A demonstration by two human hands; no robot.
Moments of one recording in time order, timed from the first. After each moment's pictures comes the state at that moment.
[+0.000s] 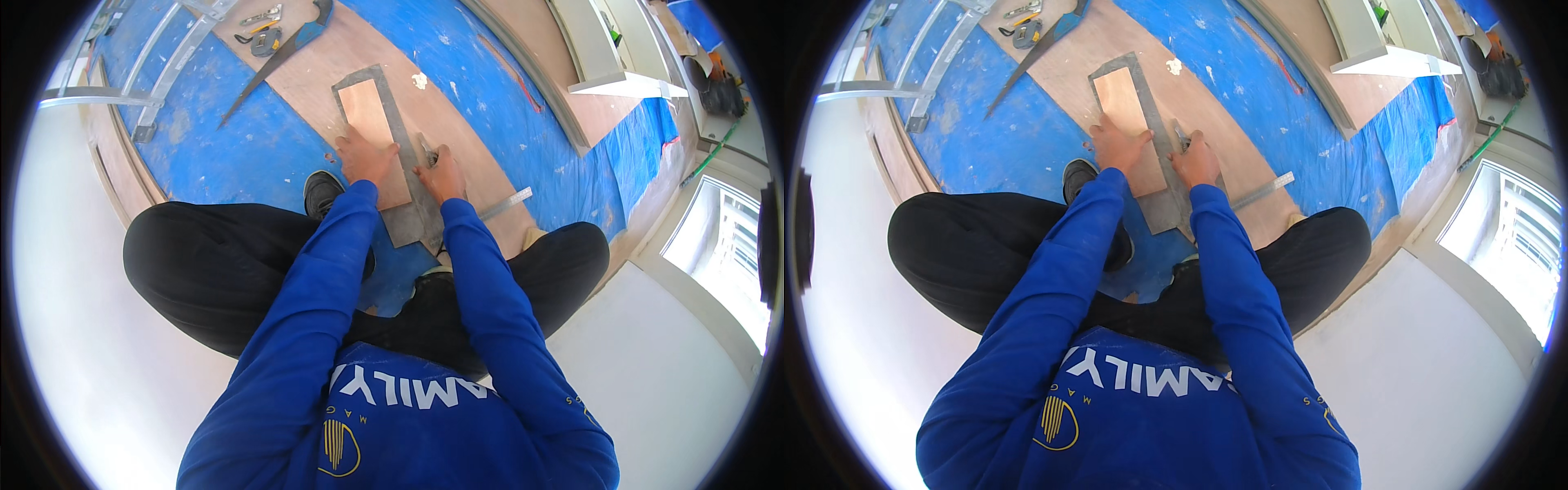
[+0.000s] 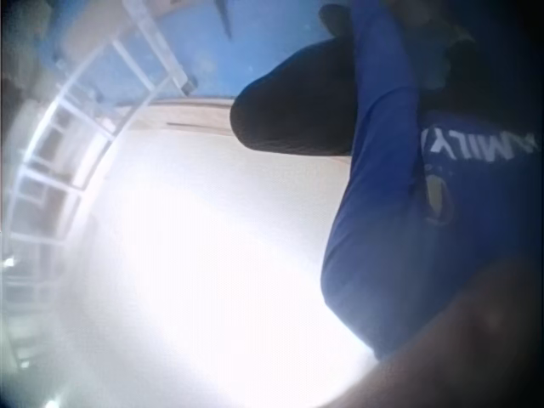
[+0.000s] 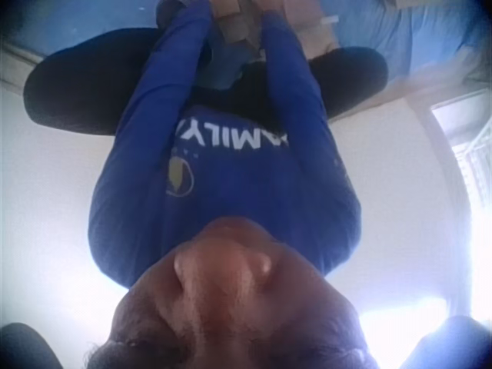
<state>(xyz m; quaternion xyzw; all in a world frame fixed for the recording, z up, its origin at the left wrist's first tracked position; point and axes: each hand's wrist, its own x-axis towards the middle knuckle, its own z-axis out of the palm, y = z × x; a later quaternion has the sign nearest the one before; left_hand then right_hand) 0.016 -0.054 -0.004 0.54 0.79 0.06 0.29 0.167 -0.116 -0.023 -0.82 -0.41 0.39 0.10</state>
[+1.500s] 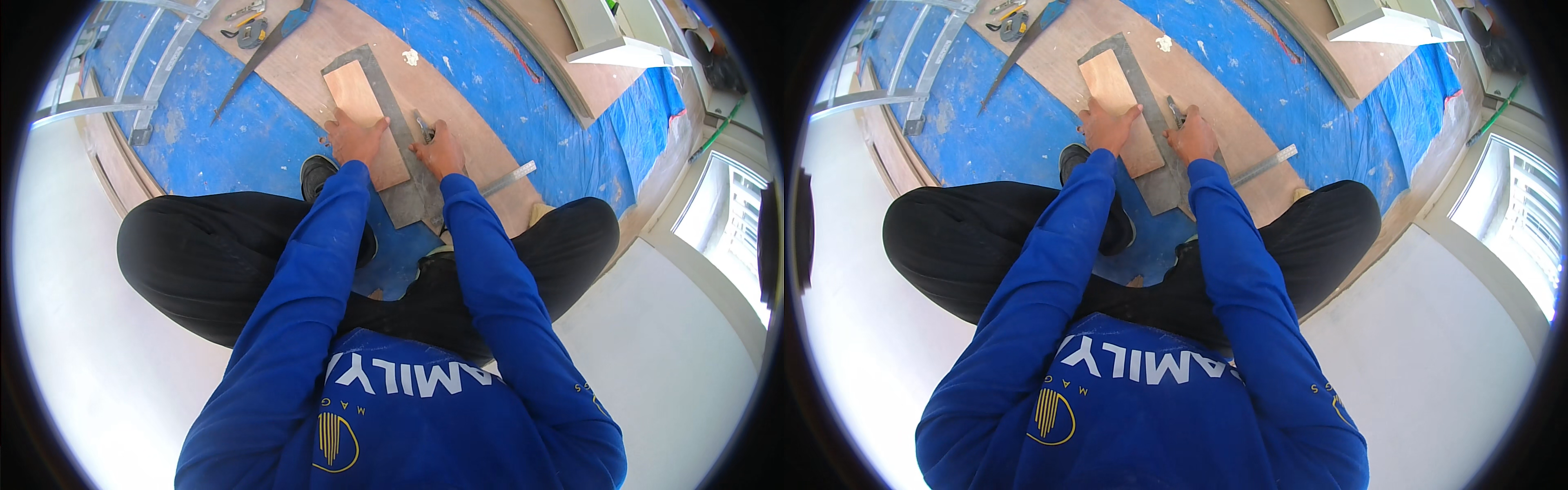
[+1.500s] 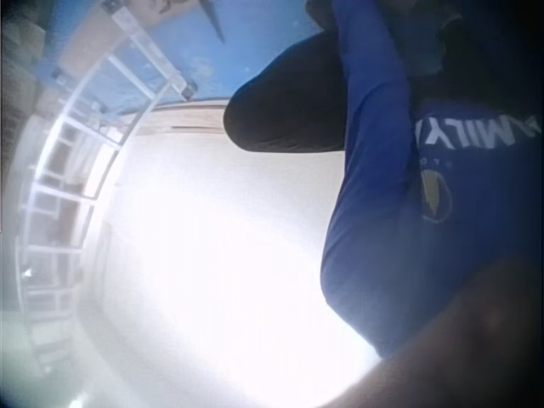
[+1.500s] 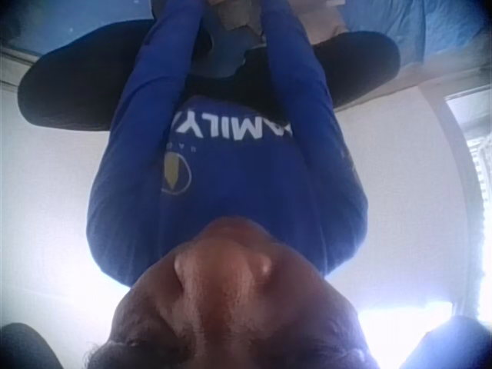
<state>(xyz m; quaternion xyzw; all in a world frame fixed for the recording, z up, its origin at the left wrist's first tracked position) 0.011 -0.052 -0.005 0.52 0.80 0.06 0.31 0.171 -0.120 -0.047 -0.82 -0.41 0.38 0.12</state>
